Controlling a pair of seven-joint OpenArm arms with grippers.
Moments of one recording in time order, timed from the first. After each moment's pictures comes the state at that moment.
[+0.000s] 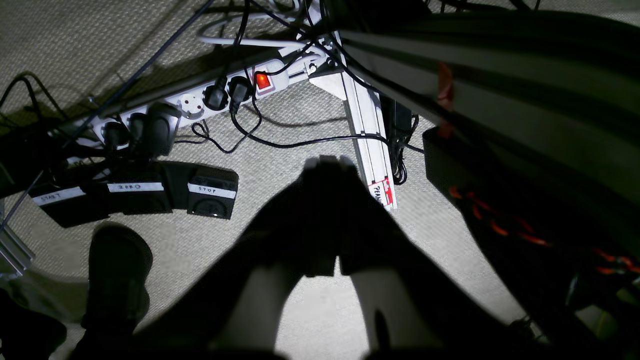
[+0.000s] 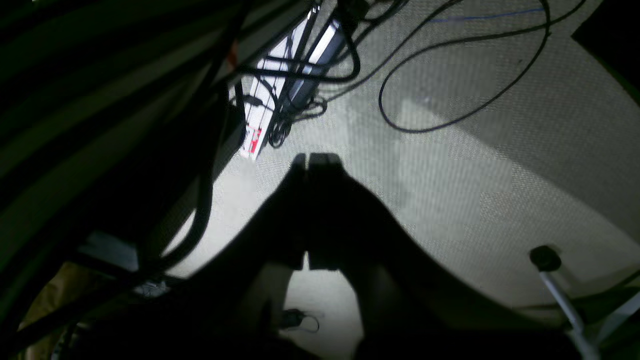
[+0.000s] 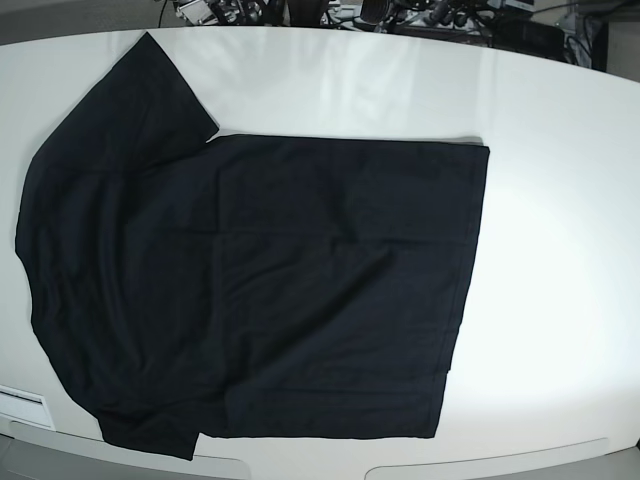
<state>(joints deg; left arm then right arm) 11.1 -6.1 28.4 20.4 -13.2 -4.5 0.4 -8.0 3.3 -23.1 28.1 4.2 10.1 -26.7</state>
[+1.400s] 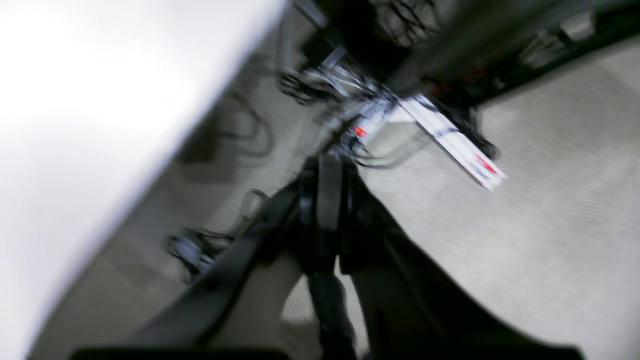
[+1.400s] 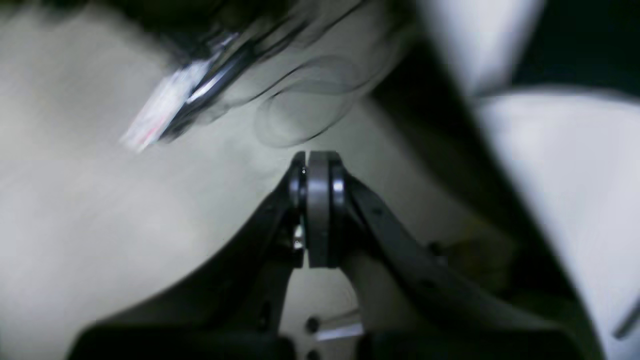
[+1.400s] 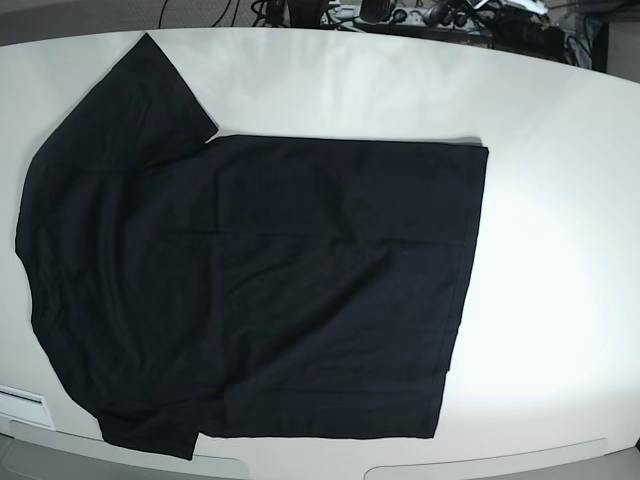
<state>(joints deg) 73.4 -47.8 2.3 127.9 1.1 1.5 19.7 -74.2 28.7 -22.8 133.7 -28.7 -7.9 -47.7</state>
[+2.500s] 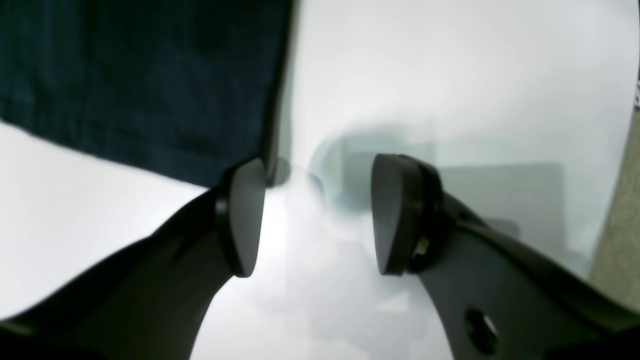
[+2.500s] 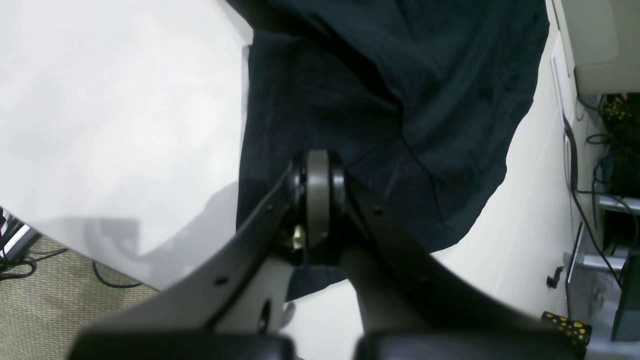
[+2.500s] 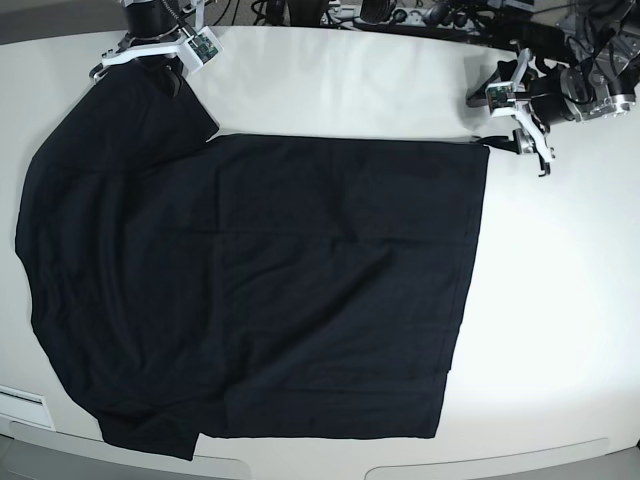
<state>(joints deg) 27.3 -63.1 14.1 107.9 7.8 -28.0 -0.3 -51.0 28.3 -22.9 133.3 -36.9 -6.1 -43.5</state>
